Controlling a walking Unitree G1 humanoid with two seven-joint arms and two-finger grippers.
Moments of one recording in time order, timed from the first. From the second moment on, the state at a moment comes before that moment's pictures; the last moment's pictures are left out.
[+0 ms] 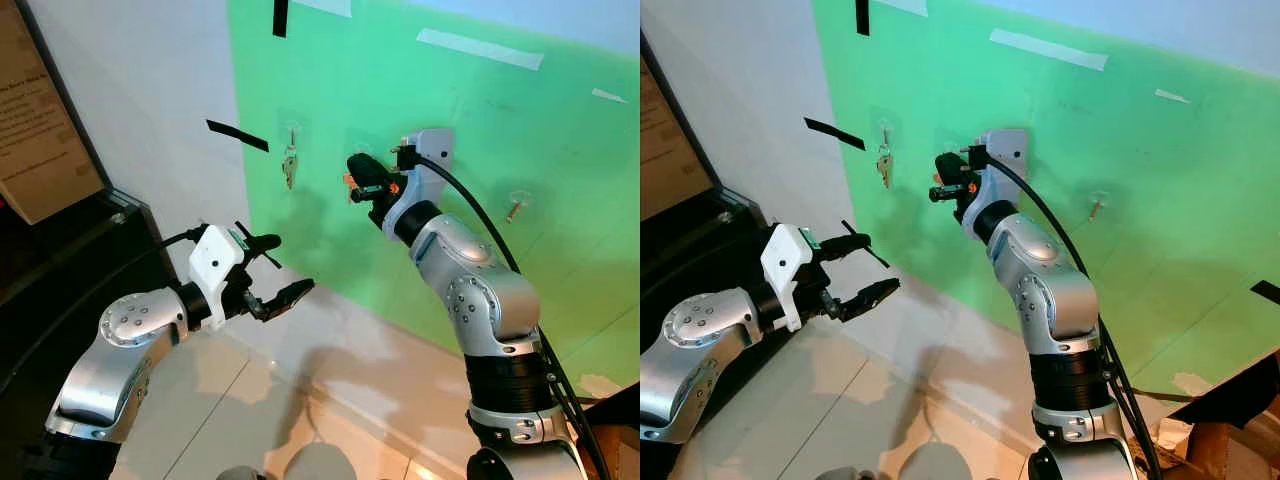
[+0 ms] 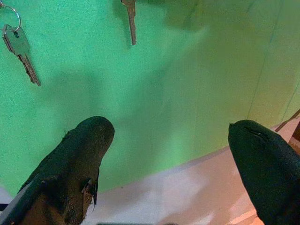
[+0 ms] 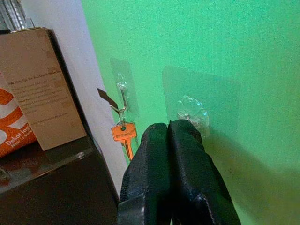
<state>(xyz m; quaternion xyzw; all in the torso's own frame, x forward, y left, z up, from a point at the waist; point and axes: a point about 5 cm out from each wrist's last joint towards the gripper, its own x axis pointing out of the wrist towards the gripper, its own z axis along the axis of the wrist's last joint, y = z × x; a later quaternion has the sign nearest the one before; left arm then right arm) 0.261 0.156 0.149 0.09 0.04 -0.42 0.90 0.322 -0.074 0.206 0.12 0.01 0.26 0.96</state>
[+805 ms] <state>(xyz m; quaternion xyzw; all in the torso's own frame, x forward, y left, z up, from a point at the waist) 0.263 0.158 0.150 0.10 0.05 -0.43 0.90 0.310 -0.075 0.209 0.13 0.01 0.32 0.94</state>
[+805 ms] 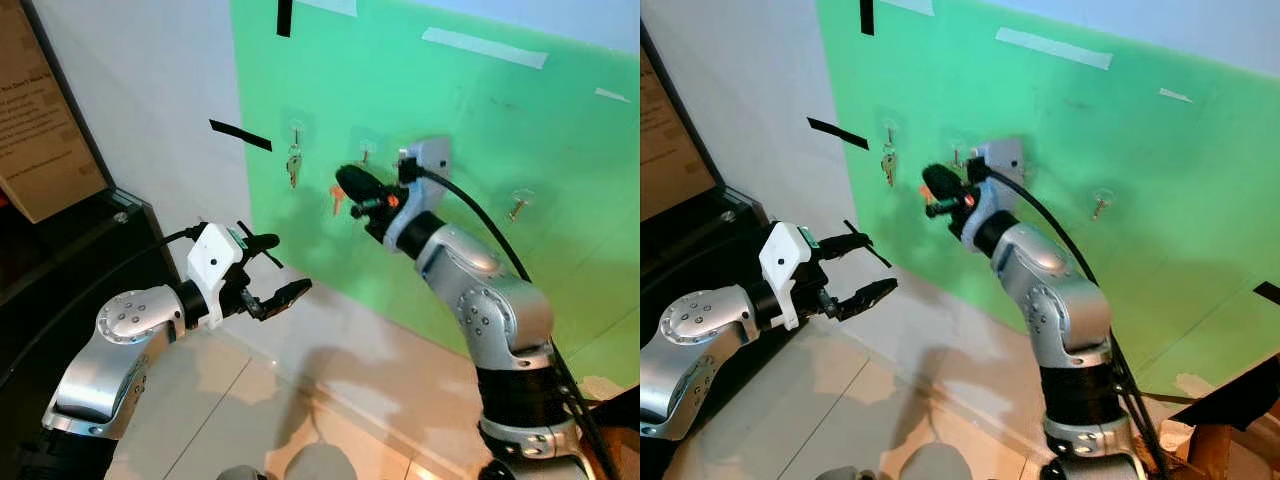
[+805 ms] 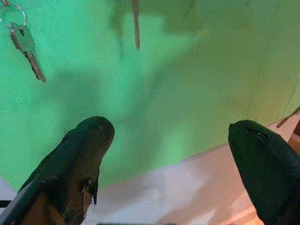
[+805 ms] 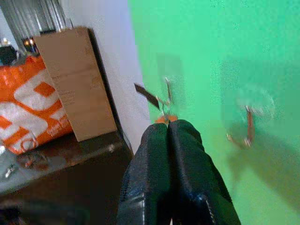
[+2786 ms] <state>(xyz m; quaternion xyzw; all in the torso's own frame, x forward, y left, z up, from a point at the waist) 0.263 0.158 0.151 0.10 0.04 -0.43 0.90 0.324 -0.092 0.174 0.09 0.09 0.17 0.98</state>
